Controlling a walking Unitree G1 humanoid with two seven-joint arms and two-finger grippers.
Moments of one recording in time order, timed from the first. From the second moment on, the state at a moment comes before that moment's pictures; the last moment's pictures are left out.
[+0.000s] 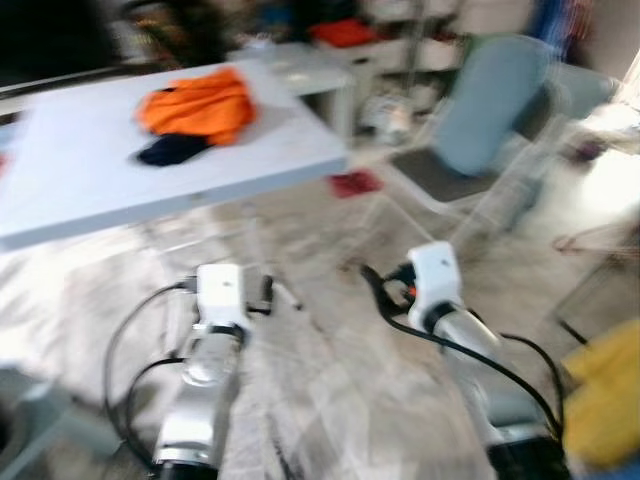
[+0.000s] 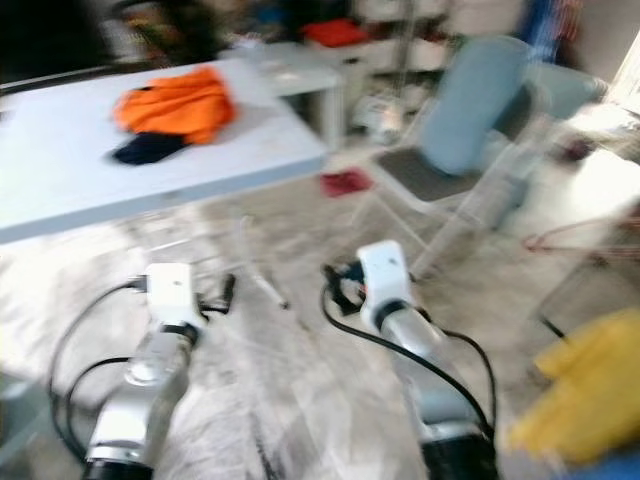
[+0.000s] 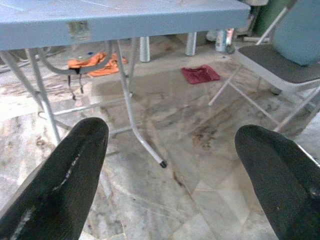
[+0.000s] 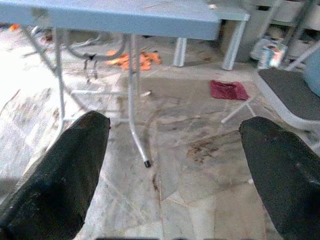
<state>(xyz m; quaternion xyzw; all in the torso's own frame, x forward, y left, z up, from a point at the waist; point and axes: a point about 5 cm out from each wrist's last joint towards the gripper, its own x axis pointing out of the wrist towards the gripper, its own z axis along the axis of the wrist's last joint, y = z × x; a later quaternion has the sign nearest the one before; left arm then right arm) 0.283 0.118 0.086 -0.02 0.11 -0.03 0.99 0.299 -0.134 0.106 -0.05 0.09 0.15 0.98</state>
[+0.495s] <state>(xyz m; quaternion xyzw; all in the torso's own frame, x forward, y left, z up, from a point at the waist) 0.284 0.123 0.085 -0.03 0.11 -0.02 0.99 0.301 -0.128 0.110 -0.02 0.08 0.16 0.98</state>
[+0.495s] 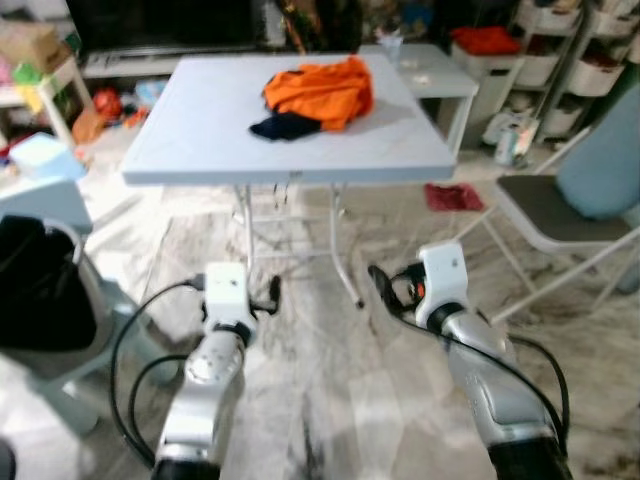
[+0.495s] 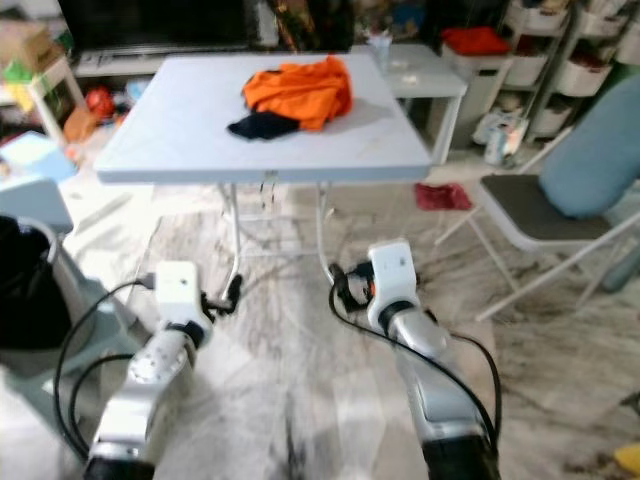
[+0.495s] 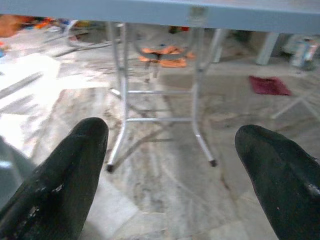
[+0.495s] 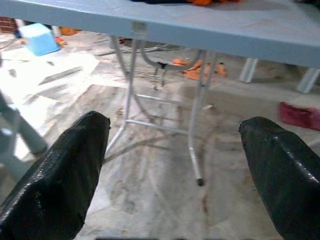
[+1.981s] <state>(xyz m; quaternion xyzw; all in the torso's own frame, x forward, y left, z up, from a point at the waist) 0.267 0.166 0.095 0.08 0.06 0.04 0.99 0.302 -0.147 0.118 0.05 0.03 0.09 0.99</state>
